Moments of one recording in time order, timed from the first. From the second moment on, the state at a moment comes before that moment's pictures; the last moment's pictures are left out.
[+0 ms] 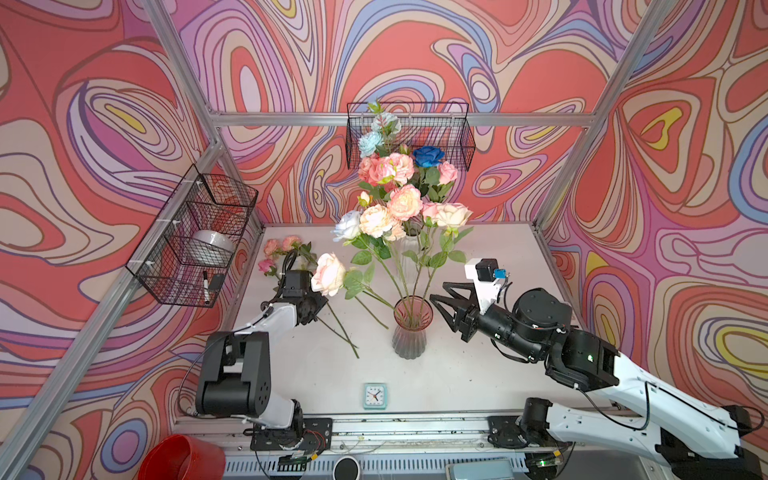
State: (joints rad) left arm -0.02 1.54 0.78 -0.20 0.06 -0.90; right arm 1.04 0.86 1.08 -0.36 0.19 0.26
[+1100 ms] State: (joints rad) left arm -0.10 1.78 1.02 -0.33 -0.06 -0.84; right arm 1.04 0.81 1.06 -0.38 0.23 0.26
